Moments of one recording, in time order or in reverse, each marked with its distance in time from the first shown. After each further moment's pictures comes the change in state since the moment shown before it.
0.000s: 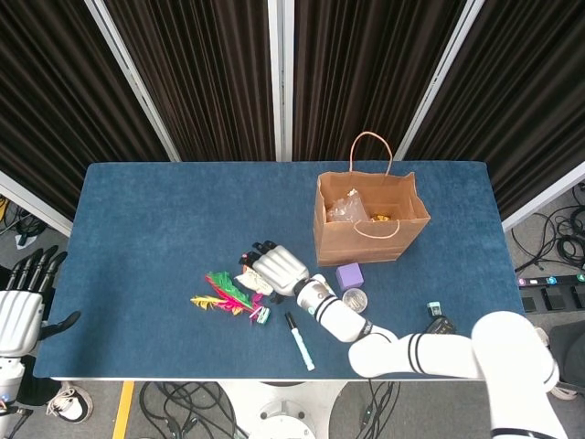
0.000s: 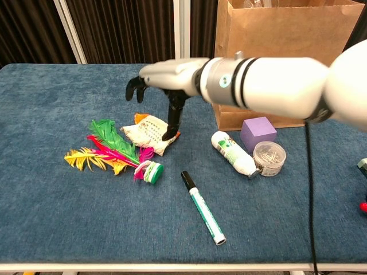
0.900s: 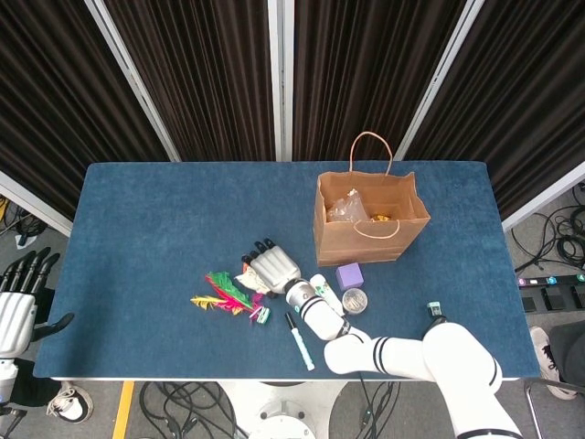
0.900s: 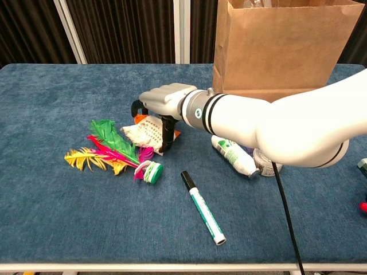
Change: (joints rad) left arm 0.011 -0.010 -0.003 0.057 -0.013 -0.008 -0.052; right arm 0.051 -0.225 -0.035 0.310 0.061 0.028 -0.026
